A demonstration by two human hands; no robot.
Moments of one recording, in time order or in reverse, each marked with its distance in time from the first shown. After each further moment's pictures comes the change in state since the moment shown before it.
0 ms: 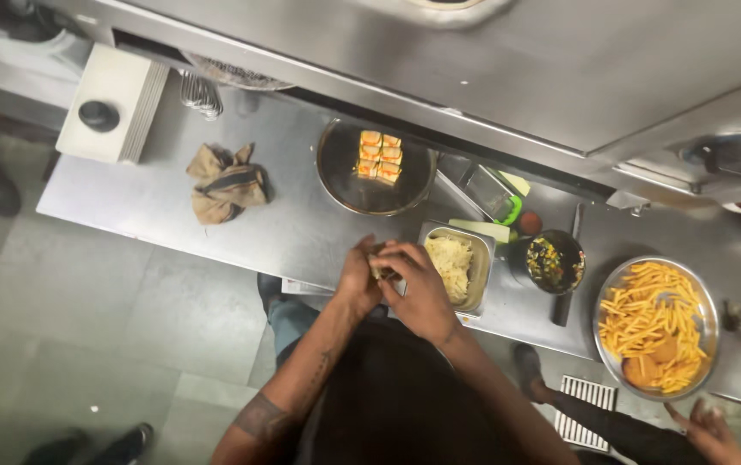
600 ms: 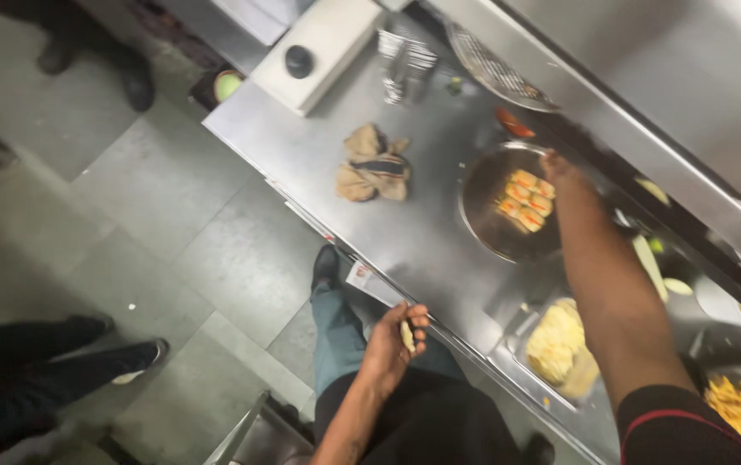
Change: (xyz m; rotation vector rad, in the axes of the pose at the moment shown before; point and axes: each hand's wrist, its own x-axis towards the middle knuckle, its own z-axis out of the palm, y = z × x) left_hand -0.111 0.003 -0.117 -0.157 0.225 0.247; right_hand 0.319 0.309 0.121 0.018 0.039 0.555
